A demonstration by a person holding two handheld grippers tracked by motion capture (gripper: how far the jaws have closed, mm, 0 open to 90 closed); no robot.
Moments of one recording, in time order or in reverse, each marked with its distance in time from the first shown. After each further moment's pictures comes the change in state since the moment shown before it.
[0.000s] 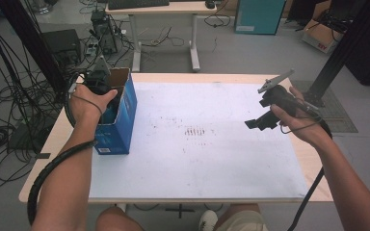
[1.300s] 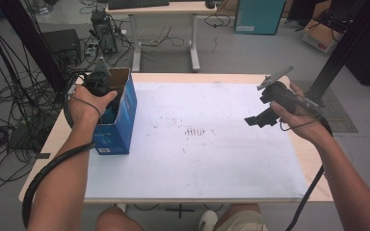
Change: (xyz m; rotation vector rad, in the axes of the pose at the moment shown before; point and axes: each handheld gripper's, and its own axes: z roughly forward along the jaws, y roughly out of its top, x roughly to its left) left arm 0.000 -0.003 0.001 -0.014 -0.002 0.016; right arm 0.002 0.010 -0.007 -0.002 -0.034 -0.022
